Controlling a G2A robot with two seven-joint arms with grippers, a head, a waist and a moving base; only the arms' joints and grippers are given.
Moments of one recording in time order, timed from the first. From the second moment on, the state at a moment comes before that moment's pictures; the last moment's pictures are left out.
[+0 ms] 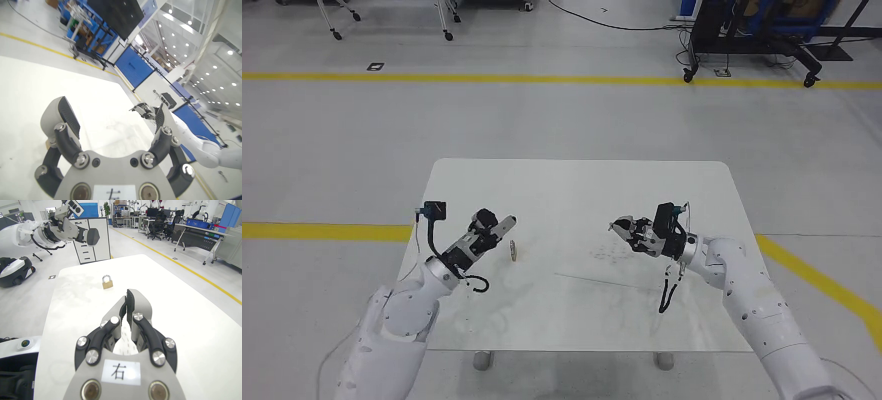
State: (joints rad) left arm 1.47 -1.17 -1.42 -1.67 0.26 -0.41 -0.48; right arm -1.16 -1.12 1.21 -1.15 -1.31 -1.01 -0.32
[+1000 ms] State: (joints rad) left arm 1.12 -1.24 -1.05 -1.16 -0.48 -0.92 -0.83; right arm -1.07 -1.17 0.94 -1.05 -0.12 -1.01 0.14
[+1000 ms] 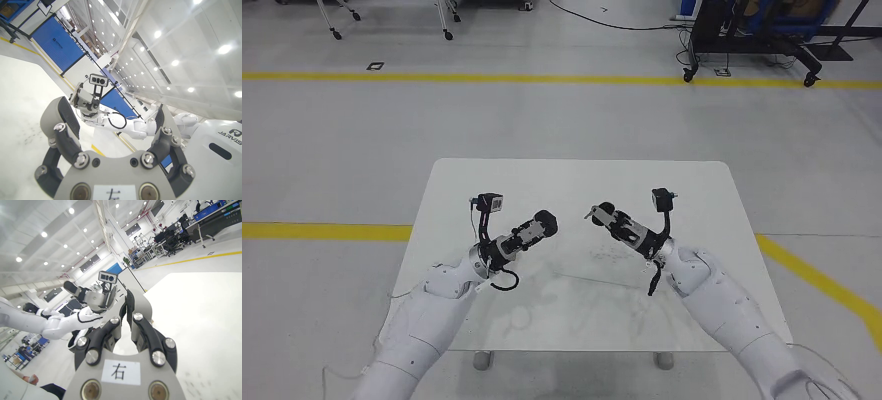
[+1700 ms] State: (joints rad) left arm 1.06 -1.25 -0.98 -1.09 -0.38 -0.94 -0.82; right arm -0.97 -1.22 0.83 -0.96 0.47 -1.01 0.67
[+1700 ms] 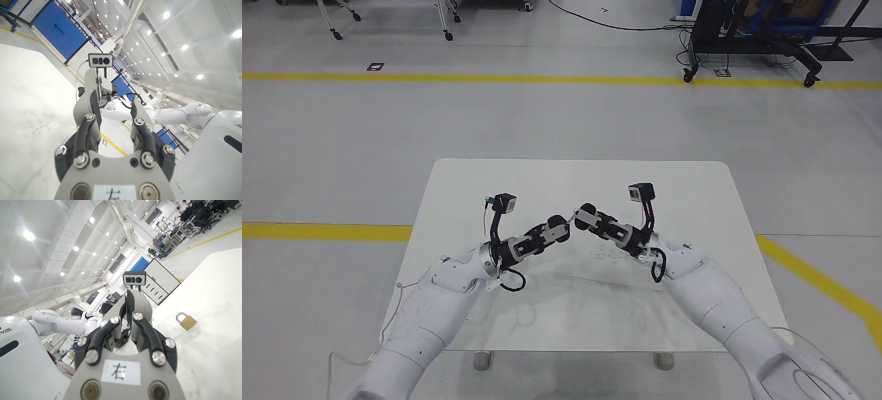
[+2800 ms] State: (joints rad) left arm 1.05 -1.26 -0.97 -1.08 -0.26 -0.92 -0.75; right arm -0.98 -1.25 0.92 -0.95 0.39 -1.01 0.81
